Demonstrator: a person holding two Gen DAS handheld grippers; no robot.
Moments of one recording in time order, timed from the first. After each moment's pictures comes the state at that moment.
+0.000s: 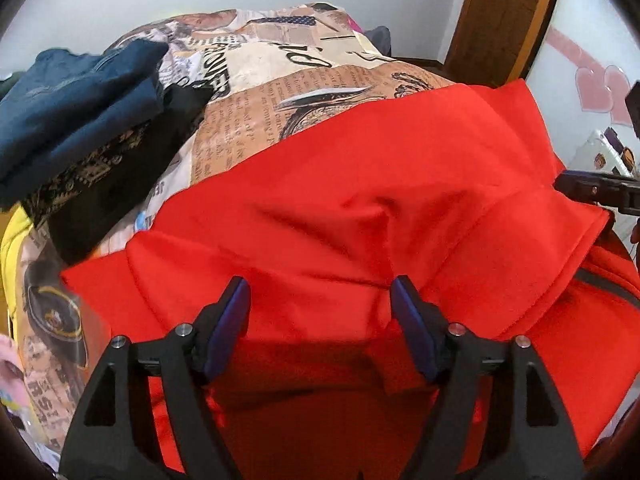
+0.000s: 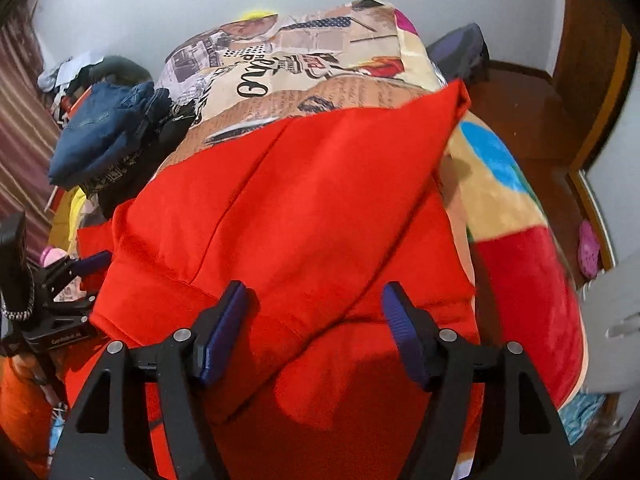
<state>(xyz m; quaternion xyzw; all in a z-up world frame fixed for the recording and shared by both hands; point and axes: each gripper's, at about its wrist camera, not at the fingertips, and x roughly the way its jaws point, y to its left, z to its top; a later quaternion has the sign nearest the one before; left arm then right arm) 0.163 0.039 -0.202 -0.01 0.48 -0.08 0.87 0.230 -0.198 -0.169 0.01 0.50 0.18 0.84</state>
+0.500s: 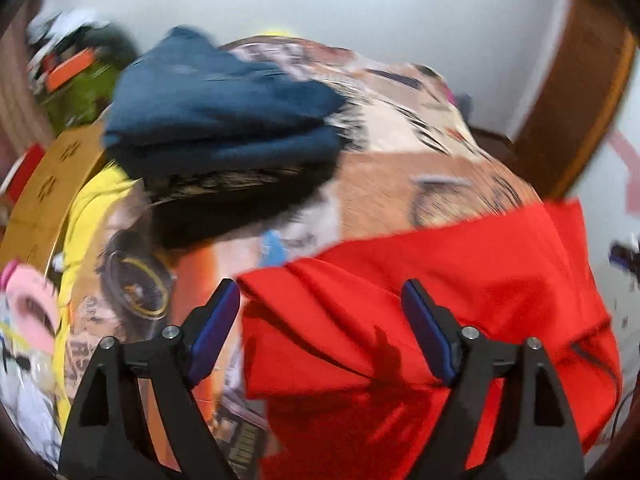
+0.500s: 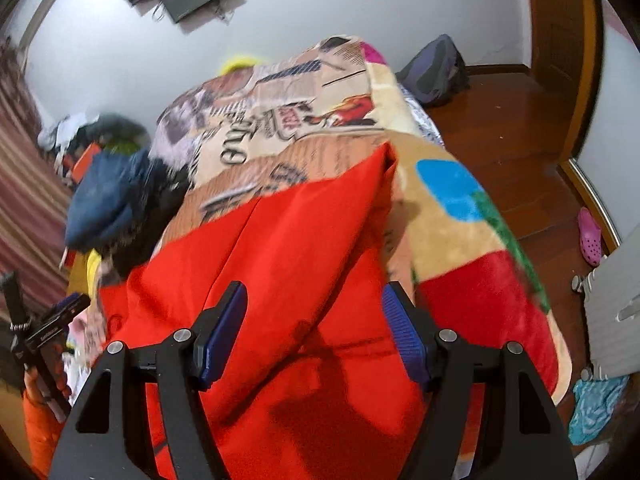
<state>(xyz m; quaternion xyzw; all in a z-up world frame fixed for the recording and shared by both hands) 0.148 0.154 -0.148 -0.11 0.42 0.06 0.90 0.249 -0.243 -0.132 0.09 0.46 0.16 0.87</state>
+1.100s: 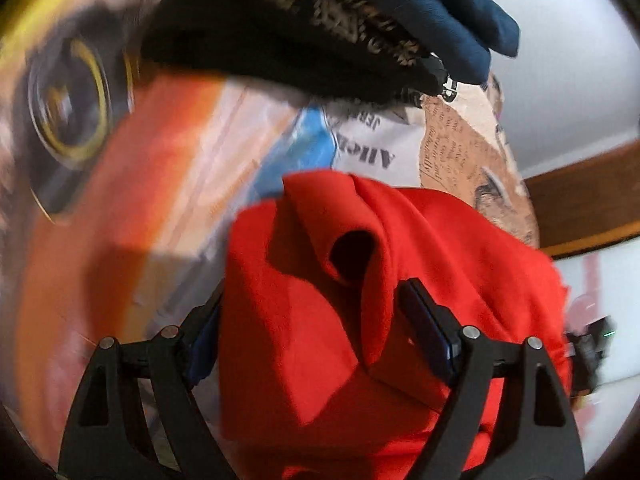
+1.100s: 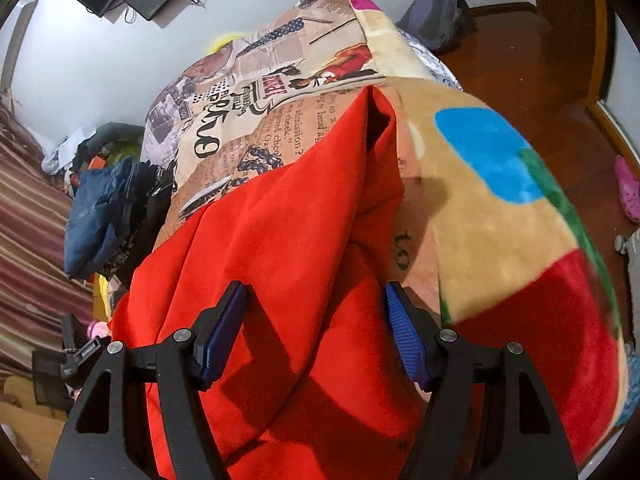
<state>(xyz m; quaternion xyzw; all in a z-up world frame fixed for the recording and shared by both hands) 0.161 0.211 -0.276 -0.40 0.50 0.03 0.77 0.313 -0.247 -0.198 0.17 0.52 0.20 0.81</state>
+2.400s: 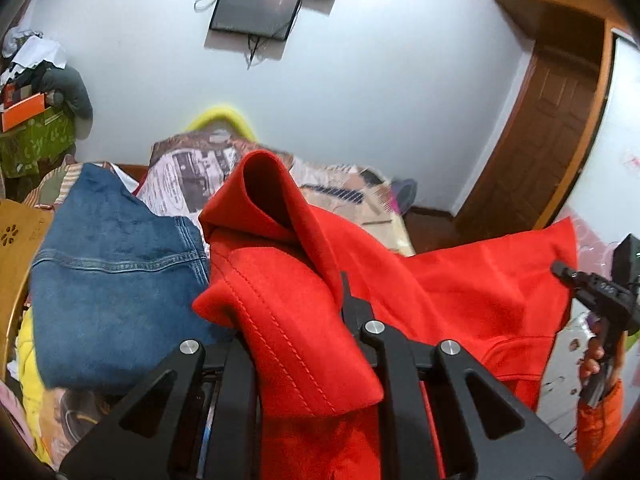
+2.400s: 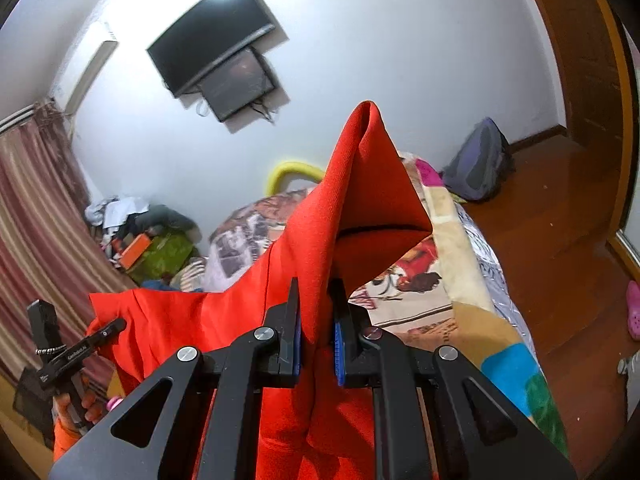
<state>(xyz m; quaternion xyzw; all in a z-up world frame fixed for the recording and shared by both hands) 0.300 0.152 -0.030 -0.15 0.31 -0.03 0.94 0.368 -0.224 -0.036 0.16 0.31 0.23 0.91</state>
